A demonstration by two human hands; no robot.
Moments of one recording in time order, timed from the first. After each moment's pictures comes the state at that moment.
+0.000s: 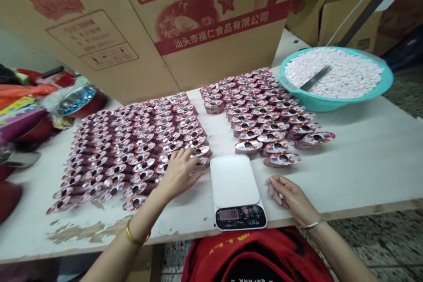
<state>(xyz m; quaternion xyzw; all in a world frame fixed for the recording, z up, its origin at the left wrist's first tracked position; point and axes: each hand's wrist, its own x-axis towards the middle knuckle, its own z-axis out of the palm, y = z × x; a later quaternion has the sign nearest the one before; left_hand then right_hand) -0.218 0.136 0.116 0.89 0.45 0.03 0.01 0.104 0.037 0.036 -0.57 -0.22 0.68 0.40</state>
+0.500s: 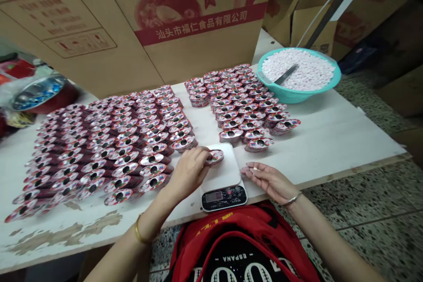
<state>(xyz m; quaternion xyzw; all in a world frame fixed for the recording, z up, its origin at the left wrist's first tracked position) -0.155 0.100 0.123 0.90 0.39 0.15 0.11 0.106 0.031 0.071 -0.50 -0.08 0.75 0.42</state>
